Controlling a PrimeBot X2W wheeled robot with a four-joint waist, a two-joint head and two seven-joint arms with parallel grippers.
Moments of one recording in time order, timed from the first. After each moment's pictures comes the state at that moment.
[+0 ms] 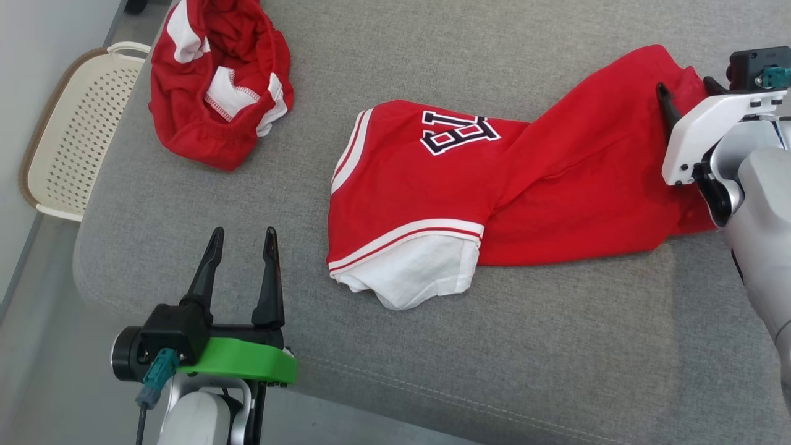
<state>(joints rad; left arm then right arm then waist) -0.15 0.05 -0.17 0.15 -0.24 -0.01 -0.26 -1.01 -0.32 0.26 1.14 0.32 0.13 -0.07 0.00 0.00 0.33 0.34</state>
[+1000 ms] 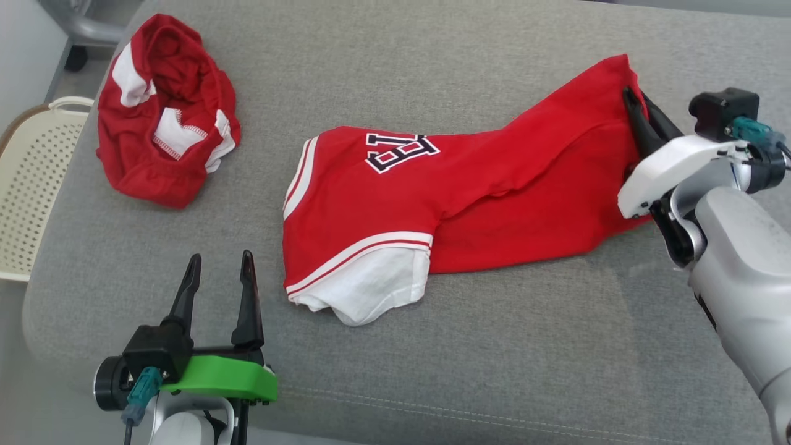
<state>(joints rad) -0.11 0.05 -0.11 0.18 -0.24 0.00 -0.26 -0.87 -0.32 0.45 0.90 0.54 0.13 -0.26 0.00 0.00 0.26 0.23</state>
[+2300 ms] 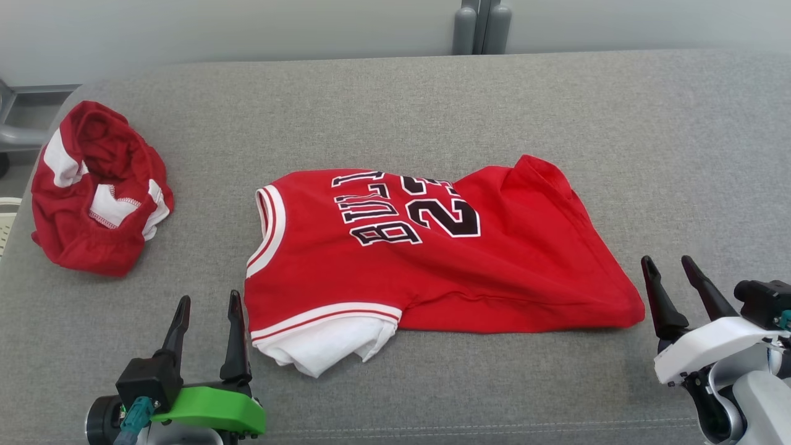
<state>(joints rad) -0.03 0.05 -0.06 0.22 -0.23 -0.03 -0.26 -0.19 -0.35 0.18 0.43 0.59 0.13 -0.25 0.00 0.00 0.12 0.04</state>
